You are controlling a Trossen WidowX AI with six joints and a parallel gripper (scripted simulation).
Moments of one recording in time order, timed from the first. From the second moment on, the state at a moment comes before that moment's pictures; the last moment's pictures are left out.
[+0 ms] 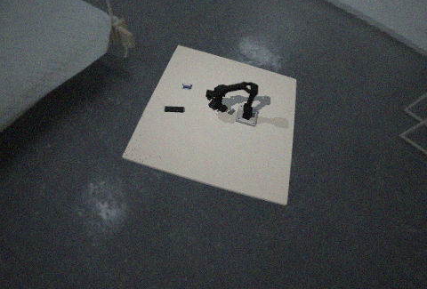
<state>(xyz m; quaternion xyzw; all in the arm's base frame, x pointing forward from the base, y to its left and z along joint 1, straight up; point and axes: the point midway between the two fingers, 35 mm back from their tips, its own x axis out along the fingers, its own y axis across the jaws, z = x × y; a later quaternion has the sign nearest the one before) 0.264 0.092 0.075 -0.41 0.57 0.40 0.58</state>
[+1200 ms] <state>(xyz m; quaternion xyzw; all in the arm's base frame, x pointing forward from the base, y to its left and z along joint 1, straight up) 0.267 0.026 0.088 -0.70 0.16 0.68 0.16</state>
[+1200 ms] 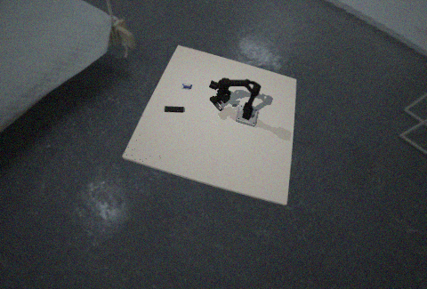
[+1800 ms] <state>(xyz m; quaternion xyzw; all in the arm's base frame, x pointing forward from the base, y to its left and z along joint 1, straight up) 0.271 0.022 0.068 -0.74 0.16 0.64 0.14</state>
